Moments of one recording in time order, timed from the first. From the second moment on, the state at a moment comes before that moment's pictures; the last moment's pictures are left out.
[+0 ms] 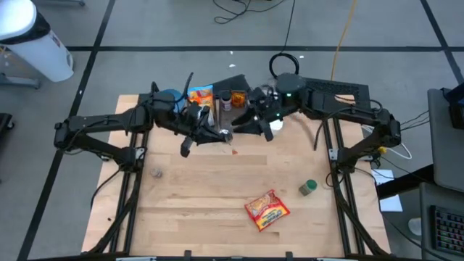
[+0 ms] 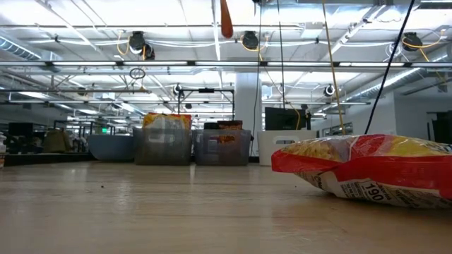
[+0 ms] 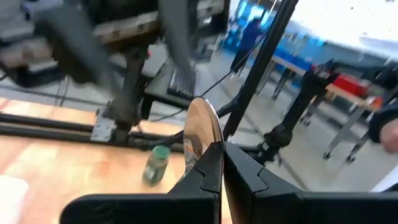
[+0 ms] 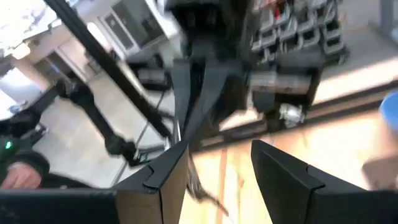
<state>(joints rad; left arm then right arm) 0.15 1.21 1.16 0.00 0.50 -0.30 -0.23 1.47 1.56 -0.25 -0.56 0.43</state>
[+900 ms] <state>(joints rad) 0.18 1.35 1.38 -0.26 0.53 -0.16 -0.22 1.57 1.69 -0.35 -0.61 0.35</state>
